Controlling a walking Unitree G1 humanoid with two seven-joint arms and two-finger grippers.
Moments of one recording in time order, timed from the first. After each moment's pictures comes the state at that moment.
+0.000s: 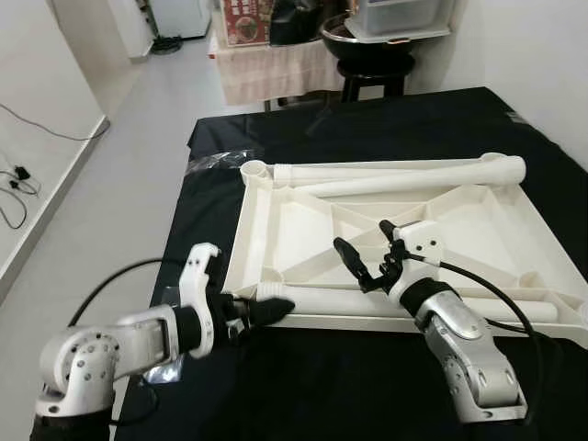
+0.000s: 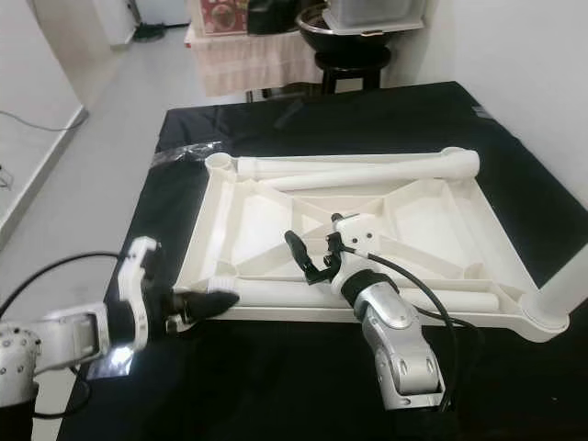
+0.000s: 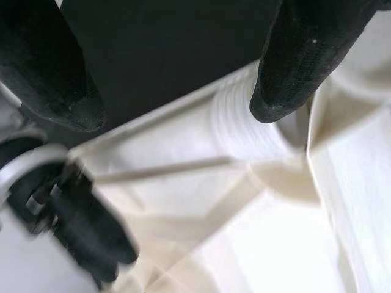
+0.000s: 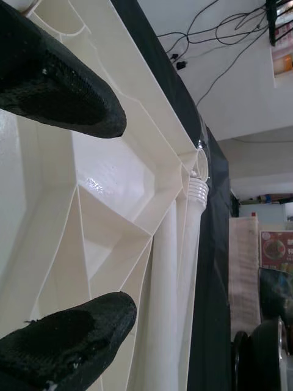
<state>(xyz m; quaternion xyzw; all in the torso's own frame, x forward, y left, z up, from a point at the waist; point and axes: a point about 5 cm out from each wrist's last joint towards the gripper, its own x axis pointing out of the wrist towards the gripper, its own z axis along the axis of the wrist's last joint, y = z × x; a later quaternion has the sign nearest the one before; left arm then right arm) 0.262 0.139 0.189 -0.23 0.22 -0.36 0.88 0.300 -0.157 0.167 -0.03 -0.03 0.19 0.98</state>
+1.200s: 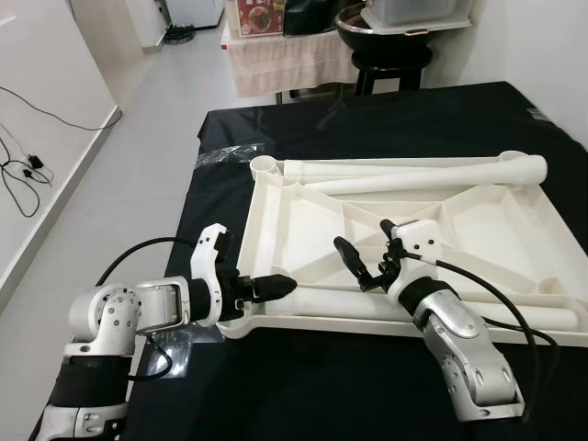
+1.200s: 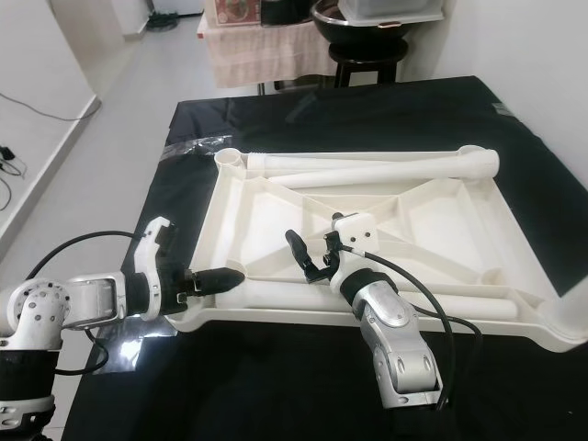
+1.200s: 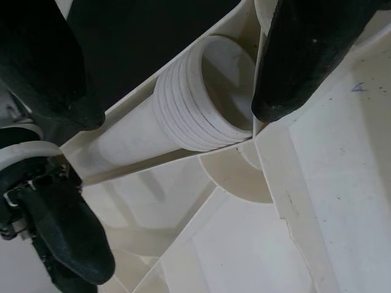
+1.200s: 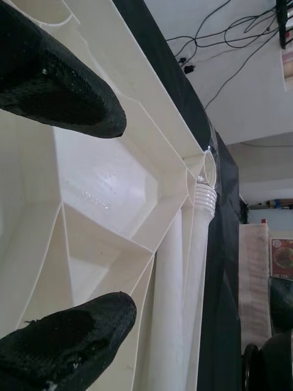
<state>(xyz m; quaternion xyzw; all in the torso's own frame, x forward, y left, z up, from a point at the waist) 0.294 0.129 0.173 -0.26 0.30 -0.39 0.83 0.301 -0.156 0.164 -0.03 -0.03 0.18 0.98</state>
